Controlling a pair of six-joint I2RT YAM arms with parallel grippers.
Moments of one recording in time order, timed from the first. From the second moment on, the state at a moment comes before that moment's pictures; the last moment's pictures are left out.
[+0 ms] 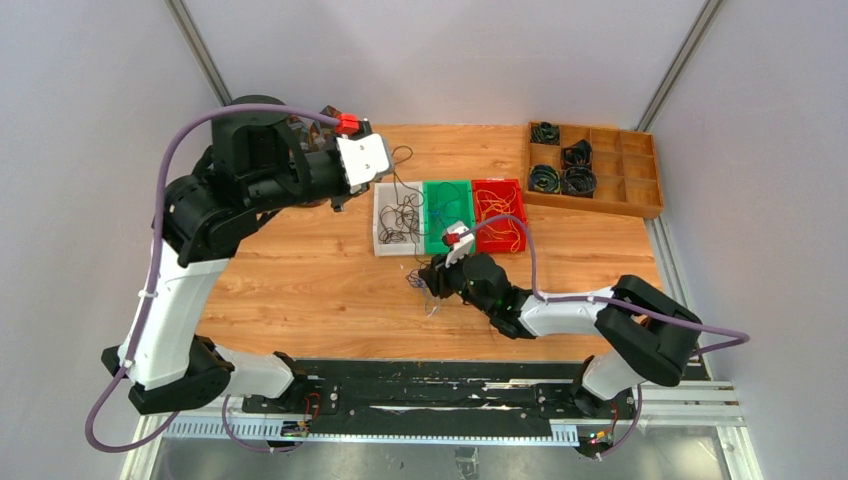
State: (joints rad) left arm -0.71 1.31 2.10 -1.06 0.34 0.65; right arm 0.96 1.50 0.54 0.70 0.15 0.28
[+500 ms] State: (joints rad) left arm -0.71 1.42 2.37 -1.05 0.21 0.72; right arm 0.96 1.56 0.41 0.80 0.21 0.33
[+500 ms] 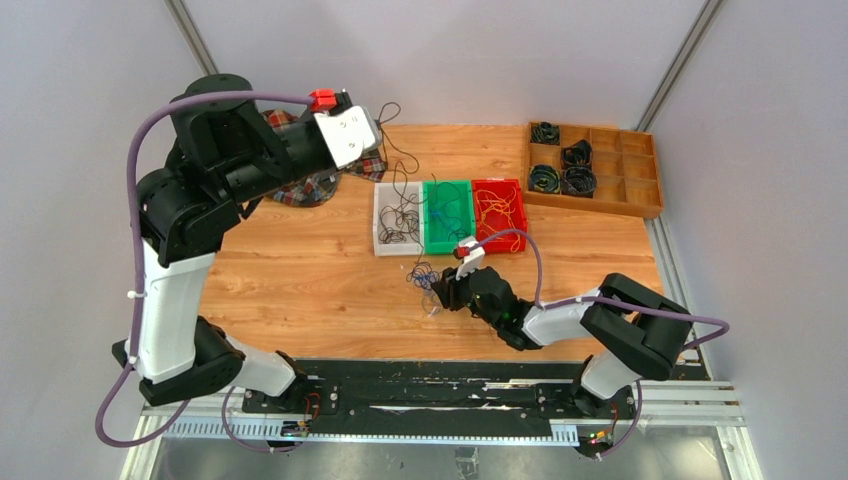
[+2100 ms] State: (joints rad) left arm -0.71 1.29 2.21 -0.54 0.26 0.58; right arm 0.96 1.41 0.82 0.27 0.15 0.11
